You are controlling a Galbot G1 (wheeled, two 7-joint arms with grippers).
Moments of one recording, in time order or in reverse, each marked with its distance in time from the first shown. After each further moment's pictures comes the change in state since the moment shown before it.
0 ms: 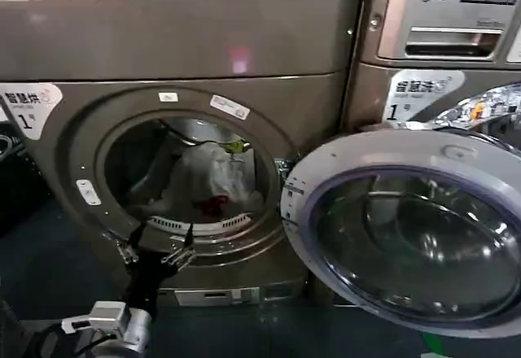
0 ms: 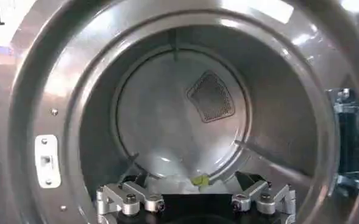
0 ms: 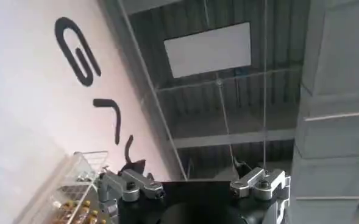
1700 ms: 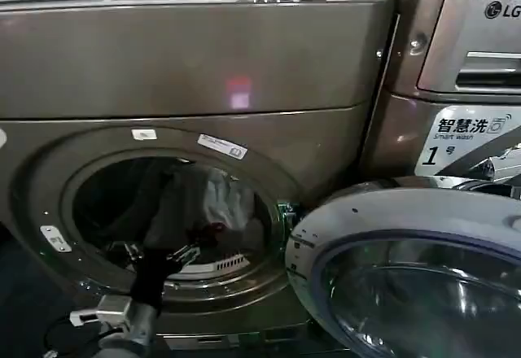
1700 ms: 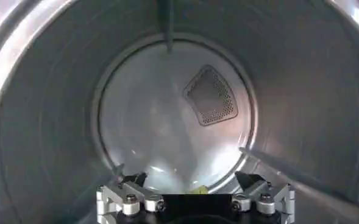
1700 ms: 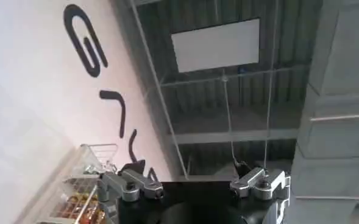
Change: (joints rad) left arm -0.041 0.008 0.018 0.039 -0.008 -0.006 0.009; right arm -0.021 0.012 0.020 -0.002 -0.019 -0.011 0.019
